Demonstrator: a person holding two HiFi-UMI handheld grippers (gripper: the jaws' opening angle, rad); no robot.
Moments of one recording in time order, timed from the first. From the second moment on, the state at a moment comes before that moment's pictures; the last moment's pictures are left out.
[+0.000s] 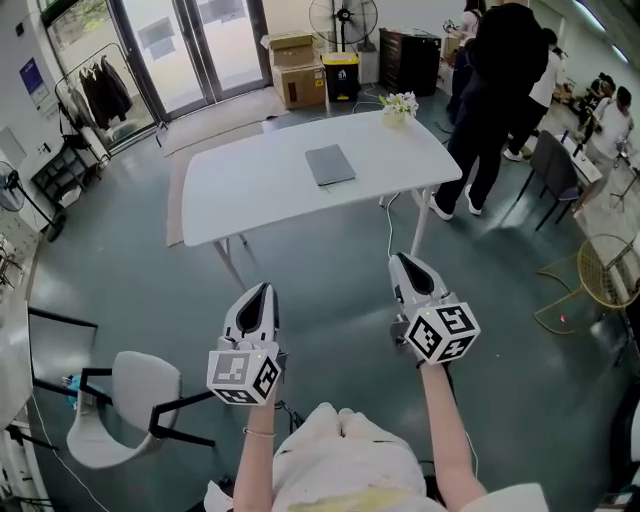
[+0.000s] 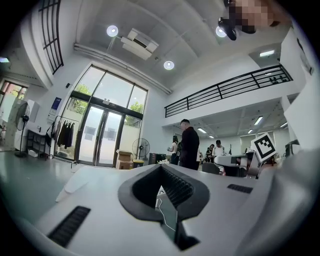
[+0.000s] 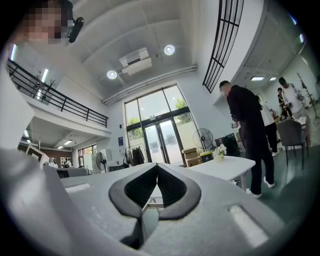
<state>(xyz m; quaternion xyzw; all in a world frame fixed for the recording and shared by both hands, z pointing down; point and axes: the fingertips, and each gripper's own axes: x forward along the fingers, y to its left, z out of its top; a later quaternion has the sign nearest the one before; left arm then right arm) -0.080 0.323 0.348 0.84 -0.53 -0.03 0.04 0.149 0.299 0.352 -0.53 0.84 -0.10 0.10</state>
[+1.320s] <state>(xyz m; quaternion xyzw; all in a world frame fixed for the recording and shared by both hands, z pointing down) -0.103 0.100 0.379 0.84 -0.54 -0.03 0.08 0.140 0.077 0.385 -0.54 0.82 -0.13 0.08</state>
